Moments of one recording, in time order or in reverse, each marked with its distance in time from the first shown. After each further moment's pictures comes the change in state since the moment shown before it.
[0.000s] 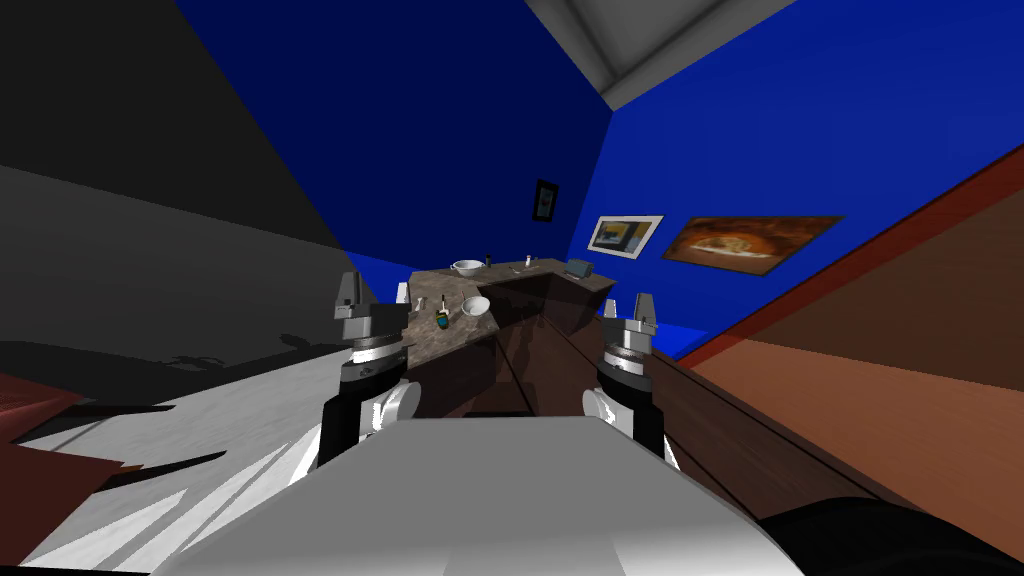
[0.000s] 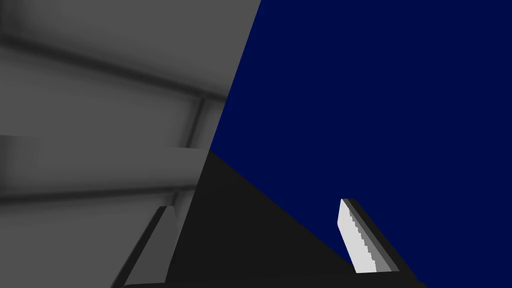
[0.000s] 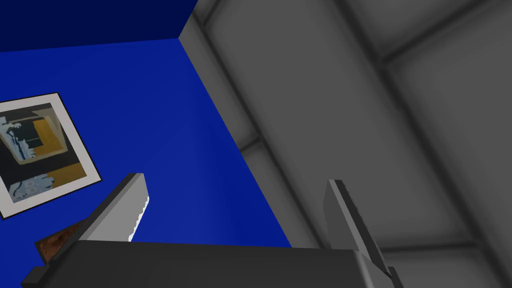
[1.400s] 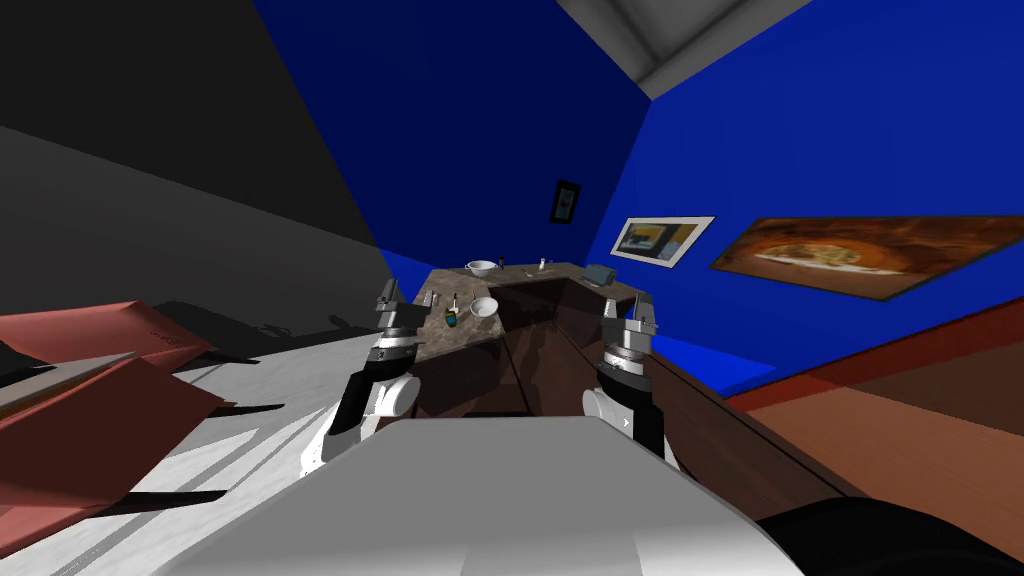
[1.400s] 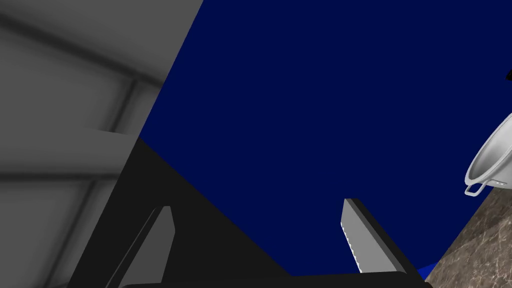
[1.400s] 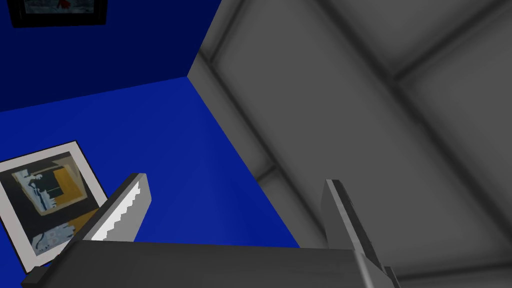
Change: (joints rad) left arm -0.102 0.227 -0.016 0.170 0.233 0.093 0.128; right arm 0.000 0.000 0.000 0.000 0.000 0.000 0.000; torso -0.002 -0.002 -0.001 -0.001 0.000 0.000
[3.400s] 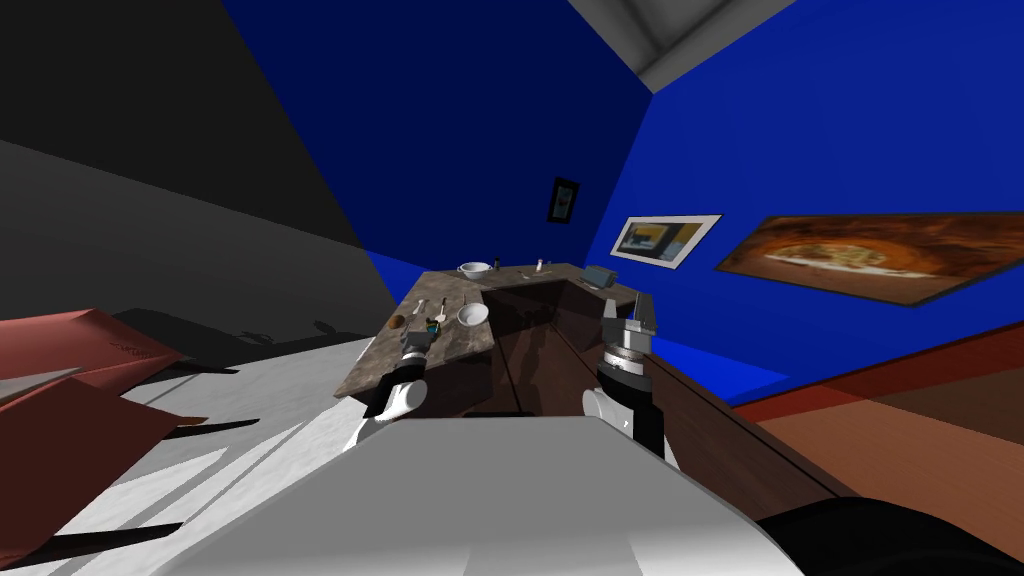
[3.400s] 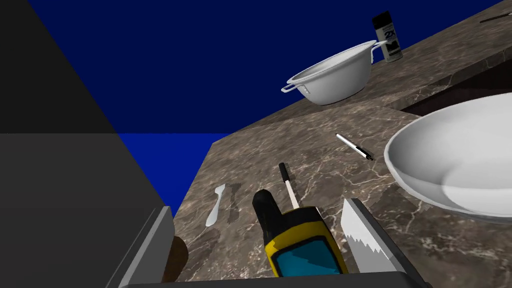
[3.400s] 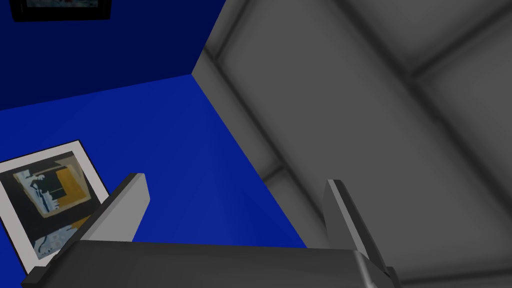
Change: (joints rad) left arm -0.084 -0.058 0.065 0.502 0.347 0.123 0.416; right arm 0.000 0.000 0.000 0.000 0.000 0.000 0.000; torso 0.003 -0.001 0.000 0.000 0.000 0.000
